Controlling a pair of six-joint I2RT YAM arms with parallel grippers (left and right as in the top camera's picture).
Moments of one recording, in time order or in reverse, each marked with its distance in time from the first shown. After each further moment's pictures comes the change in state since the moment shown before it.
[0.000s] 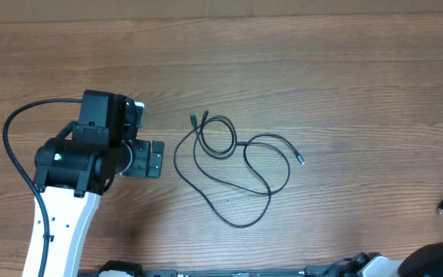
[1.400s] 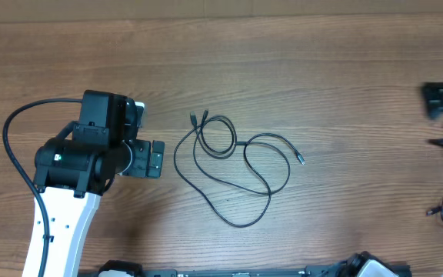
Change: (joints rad) left arm 0.000 -0.001 0.000 0.000 0.000 0.000; right arm 0.314 -0.251 -0.002 -0.187 -0.878 -0.606
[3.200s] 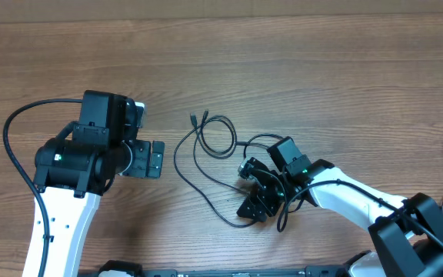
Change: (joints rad) left arm 0.000 0.000 0.000 0.000 0.000 0.000; right arm 1.150 0.320 -0.805 0.691 0.057 -0.193
